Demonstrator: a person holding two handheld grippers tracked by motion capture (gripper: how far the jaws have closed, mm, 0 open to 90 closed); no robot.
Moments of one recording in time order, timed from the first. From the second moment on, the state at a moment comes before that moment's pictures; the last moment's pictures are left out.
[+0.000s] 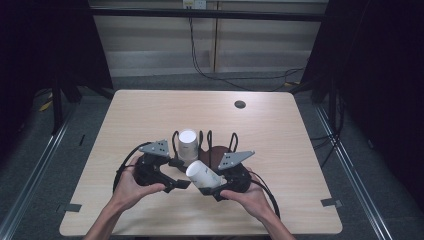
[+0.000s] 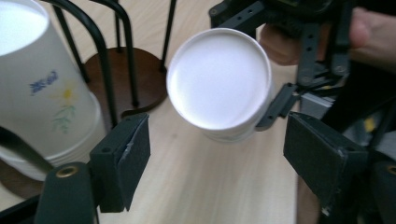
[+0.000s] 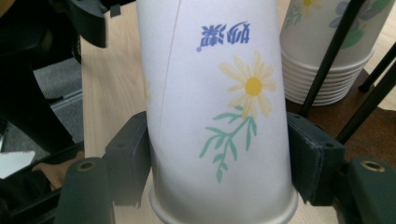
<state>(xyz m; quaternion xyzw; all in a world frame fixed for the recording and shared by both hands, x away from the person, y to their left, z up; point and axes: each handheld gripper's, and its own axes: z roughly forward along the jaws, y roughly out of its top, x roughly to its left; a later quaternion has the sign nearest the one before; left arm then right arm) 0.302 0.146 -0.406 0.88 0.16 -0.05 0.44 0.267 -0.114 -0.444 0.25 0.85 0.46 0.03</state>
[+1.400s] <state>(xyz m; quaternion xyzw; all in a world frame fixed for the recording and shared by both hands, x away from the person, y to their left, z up) 0.289 0.125 -0.423 0.92 0.11 -0.05 0.38 0.267 -0.096 -0.431 0.18 0.94 0.27 0.01</state>
